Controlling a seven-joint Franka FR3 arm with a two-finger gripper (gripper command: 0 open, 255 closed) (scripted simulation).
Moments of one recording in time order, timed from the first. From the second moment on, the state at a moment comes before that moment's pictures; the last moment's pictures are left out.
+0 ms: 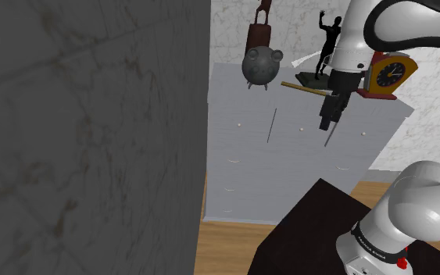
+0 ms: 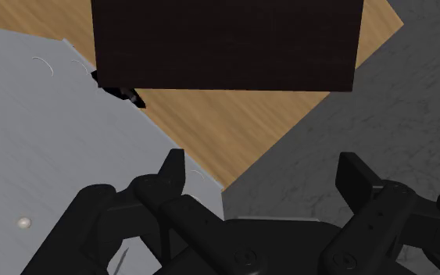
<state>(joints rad) -0.01 -0.82 -0.06 -2.43 0.03 1.48 -0.07</state>
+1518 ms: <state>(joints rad) -0.05 -0.22 -0.43 -2.00 -0.09 1.73 -0.60</state>
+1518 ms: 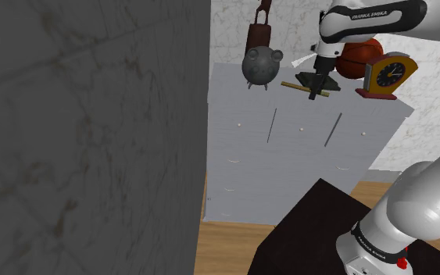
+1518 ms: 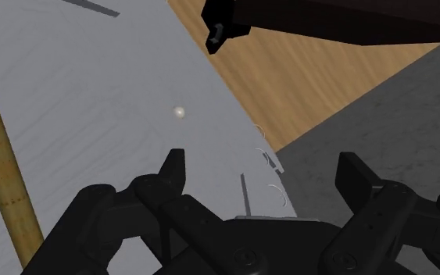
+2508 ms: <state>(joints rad) -0.23 0.43 -0.52 -1.27 0.19 1.63 -0.99</state>
